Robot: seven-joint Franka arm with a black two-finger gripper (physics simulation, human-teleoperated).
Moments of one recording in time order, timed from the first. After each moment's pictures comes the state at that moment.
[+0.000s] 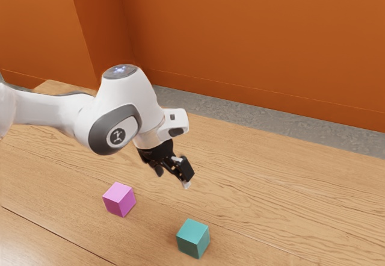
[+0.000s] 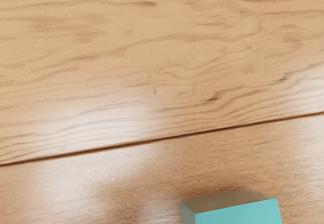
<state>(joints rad) -0.04 -0.15 -0.31 -2.34 -0.16 2.37 -0.07</state>
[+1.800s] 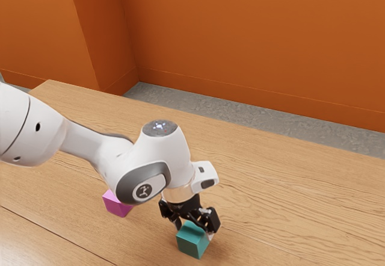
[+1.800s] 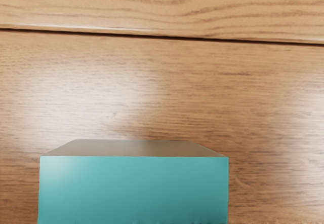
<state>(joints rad) -0.04 0.09 -0.47 -2.39 -0.06 2.56 -0.49</state>
